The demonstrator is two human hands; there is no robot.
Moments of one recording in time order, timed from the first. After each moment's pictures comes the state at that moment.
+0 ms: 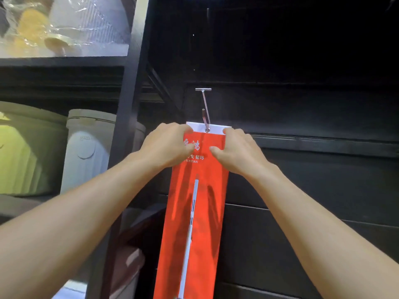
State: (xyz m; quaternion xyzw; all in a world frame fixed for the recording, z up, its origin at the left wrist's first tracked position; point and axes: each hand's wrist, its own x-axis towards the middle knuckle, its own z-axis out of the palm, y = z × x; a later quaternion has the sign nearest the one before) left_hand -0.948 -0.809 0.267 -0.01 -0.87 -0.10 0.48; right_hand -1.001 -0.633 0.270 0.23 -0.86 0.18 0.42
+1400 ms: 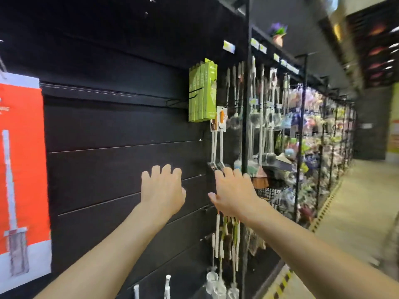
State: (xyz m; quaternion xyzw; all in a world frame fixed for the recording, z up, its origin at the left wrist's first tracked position) left_hand -0.684 -0.526 0.077 -0.33 -0.90 -0.03 0.27; right_hand -0.588 -0.379 0.065 -0.24 -0.94 -0.08 0.23
